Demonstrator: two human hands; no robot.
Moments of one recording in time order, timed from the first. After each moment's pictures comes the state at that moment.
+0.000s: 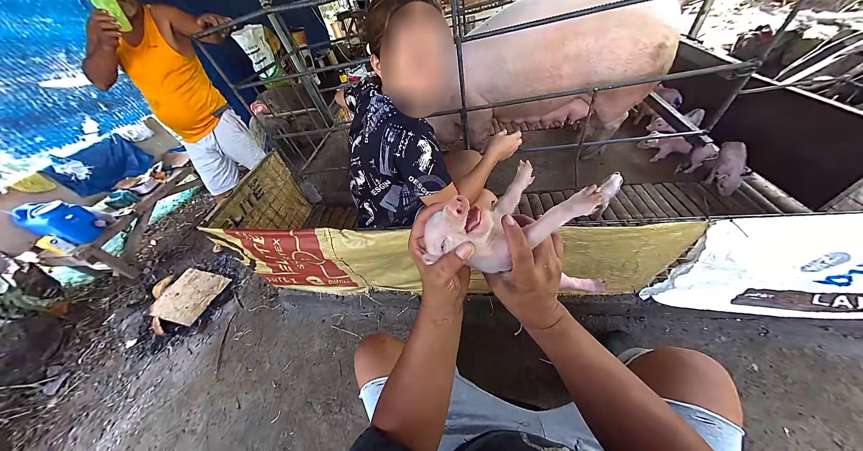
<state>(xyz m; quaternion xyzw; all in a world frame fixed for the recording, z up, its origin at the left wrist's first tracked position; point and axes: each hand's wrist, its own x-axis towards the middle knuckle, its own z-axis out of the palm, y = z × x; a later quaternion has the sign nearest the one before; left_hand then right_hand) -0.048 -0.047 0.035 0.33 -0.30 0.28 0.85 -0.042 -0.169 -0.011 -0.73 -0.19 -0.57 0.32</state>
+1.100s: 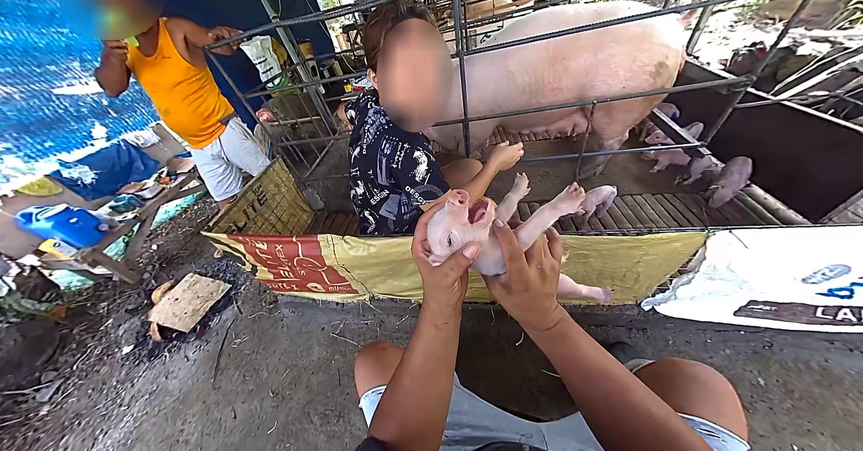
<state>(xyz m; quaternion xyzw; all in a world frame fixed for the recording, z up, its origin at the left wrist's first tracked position) -0.047 -0.044 0.041 0.37 -0.27 0.29 0.84 -0.037 -0.167 -0.004 -0.74 -0.20 -0.57 0.28</state>
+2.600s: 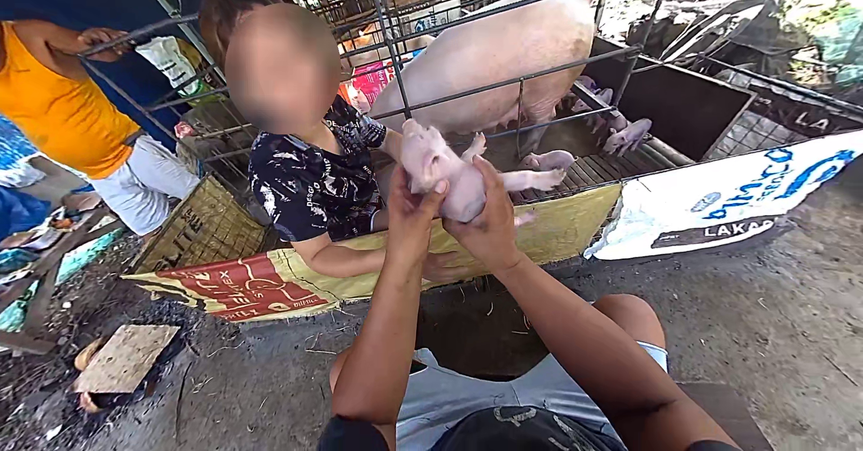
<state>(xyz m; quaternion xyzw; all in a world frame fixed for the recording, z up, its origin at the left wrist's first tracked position) -0.027 -0.068 0.078 0.59 -0.26 0.12 0.75 -0.018 -0.200 0.014 -0.72 -0.16 -0.48 0.47</state>
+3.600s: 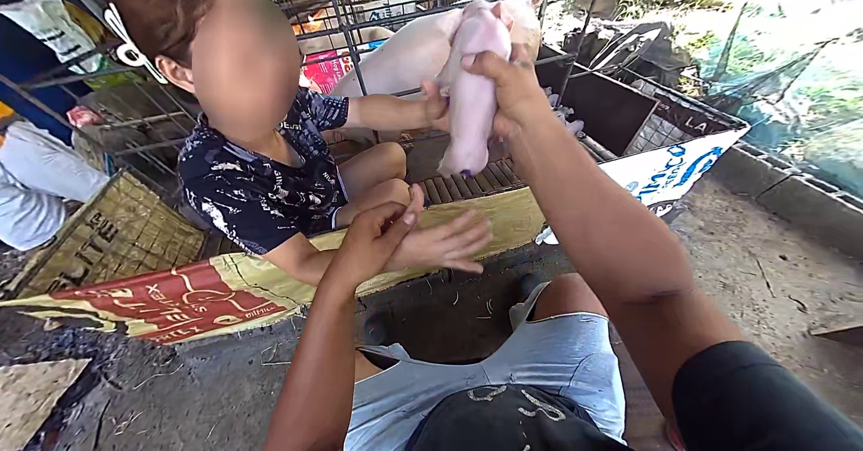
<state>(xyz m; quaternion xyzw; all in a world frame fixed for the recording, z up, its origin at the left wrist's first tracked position) -0.034 -0.011 0.068 0.85 -0.31 0.04 0.43 0.060 -0.295 0.157 -0.48 -0.10 -0.20 0.85</state>
